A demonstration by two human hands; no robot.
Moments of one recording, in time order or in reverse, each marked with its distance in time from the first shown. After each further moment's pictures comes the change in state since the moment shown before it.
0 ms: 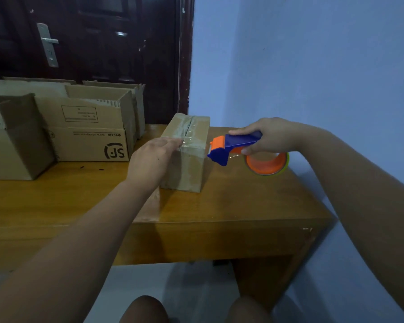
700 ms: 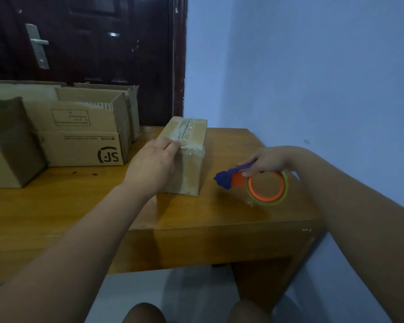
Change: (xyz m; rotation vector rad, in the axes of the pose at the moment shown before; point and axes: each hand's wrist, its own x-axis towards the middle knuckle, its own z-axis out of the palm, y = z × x) left_hand 0.009 0.011 -0.006 0.024 -0.132 0.003; right_hand 0.024 0.039 0.044 0.094 -0.323 0.255
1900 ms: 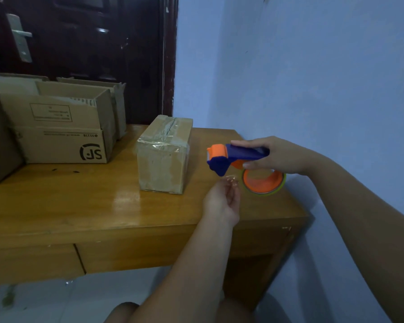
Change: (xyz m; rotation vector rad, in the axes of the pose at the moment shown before) left_hand -0.013 0.168 0.036 -2.338 -0.168 -1.398; right_hand -0.065 0.021 -0.001 0.266 0.295 -0.361
